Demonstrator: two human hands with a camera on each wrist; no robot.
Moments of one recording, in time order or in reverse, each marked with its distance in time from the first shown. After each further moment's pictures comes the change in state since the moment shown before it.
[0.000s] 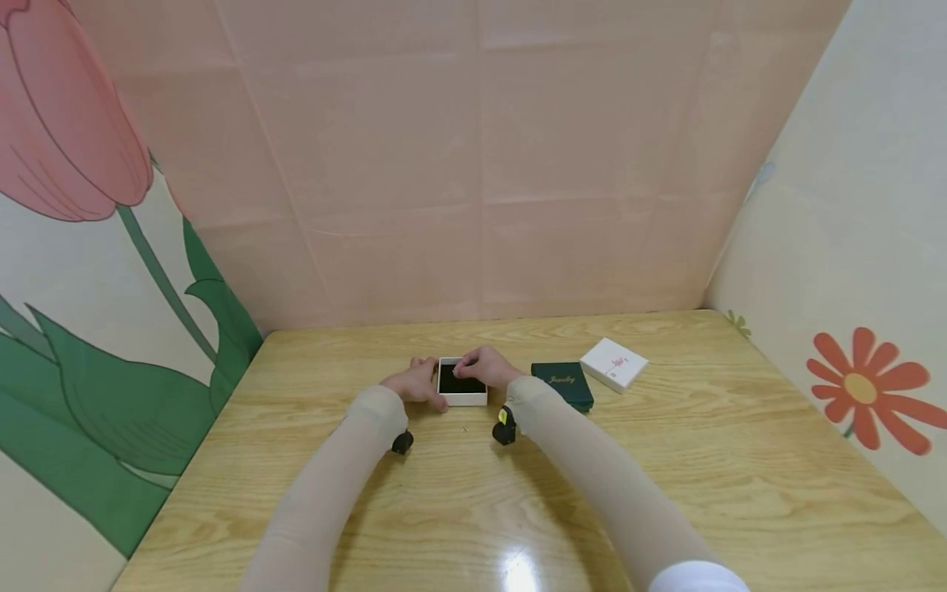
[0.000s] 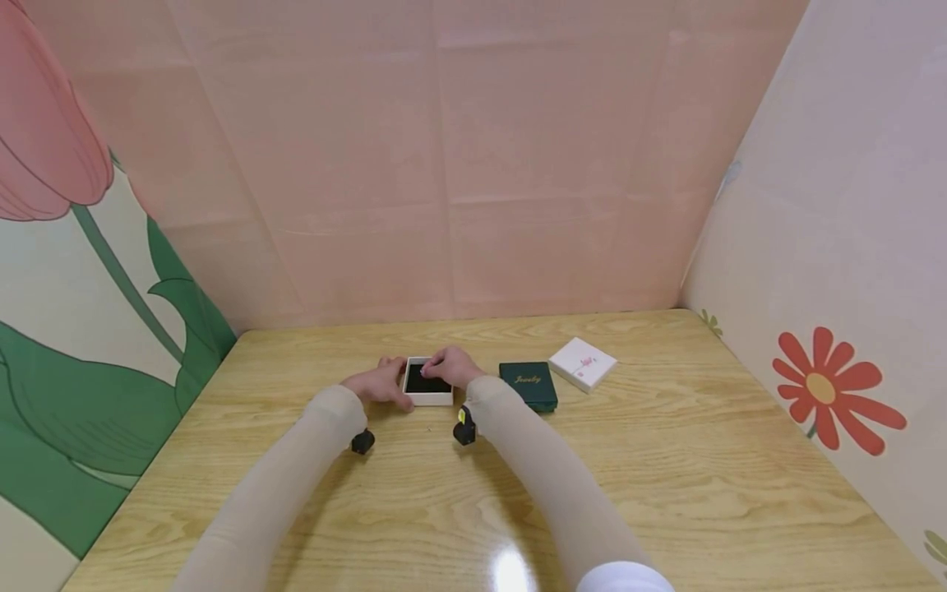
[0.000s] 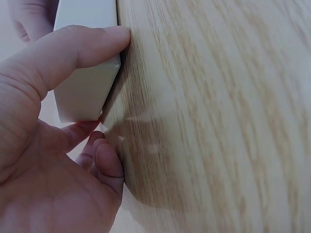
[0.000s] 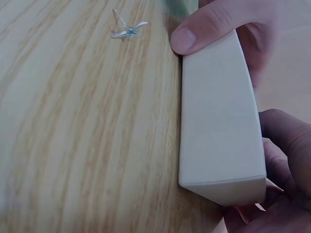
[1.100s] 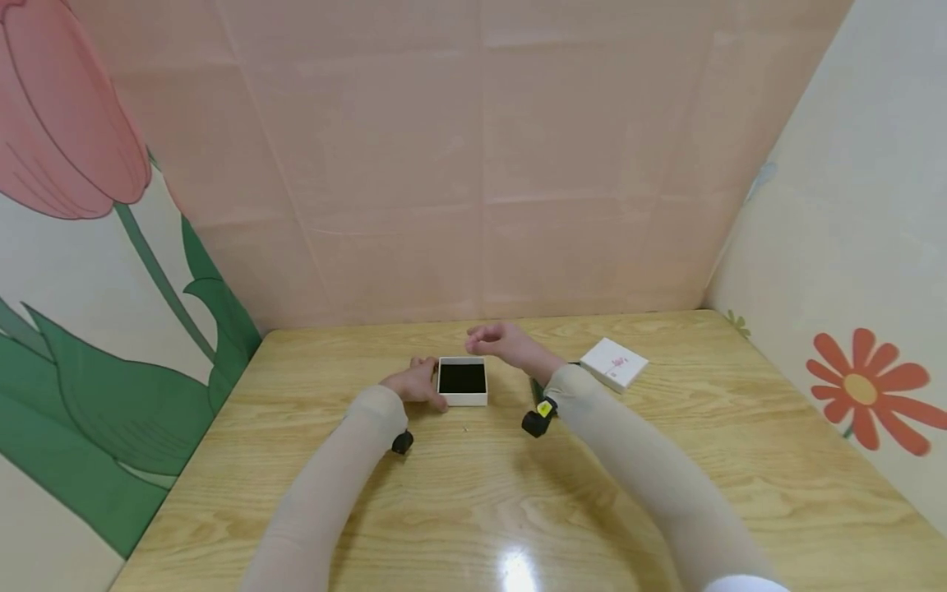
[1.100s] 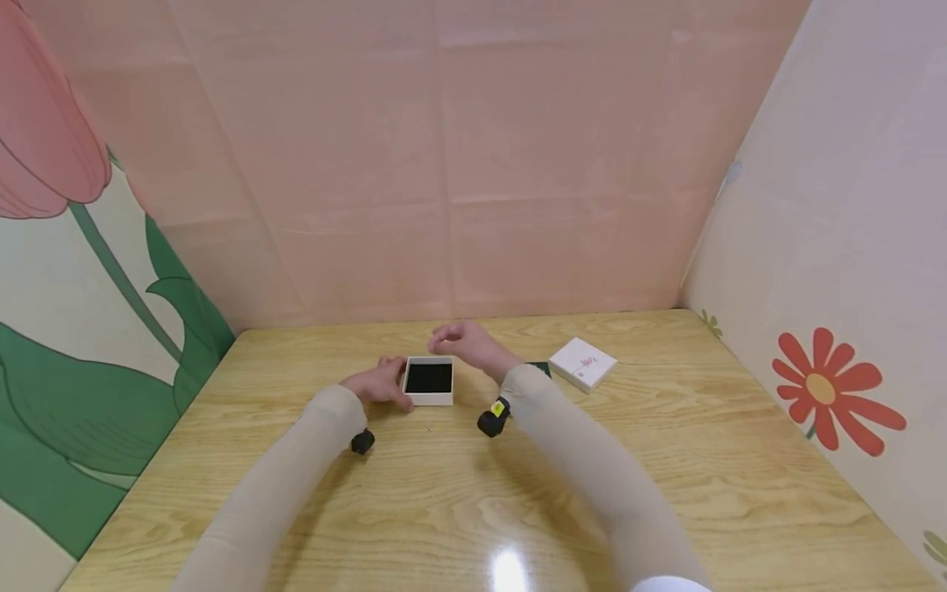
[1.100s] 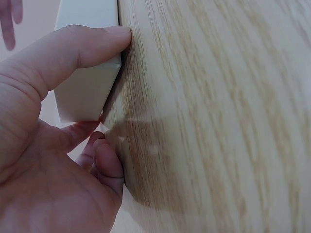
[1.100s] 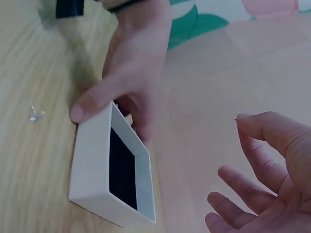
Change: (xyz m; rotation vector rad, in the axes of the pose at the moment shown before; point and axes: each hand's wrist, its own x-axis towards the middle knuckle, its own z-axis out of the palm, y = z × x) left_hand -0.003 0.001 0.000 -0.033 -0.008 -0.016; right_hand -0.047 -0.040 -0.056 0.143 -0.078 -0.130
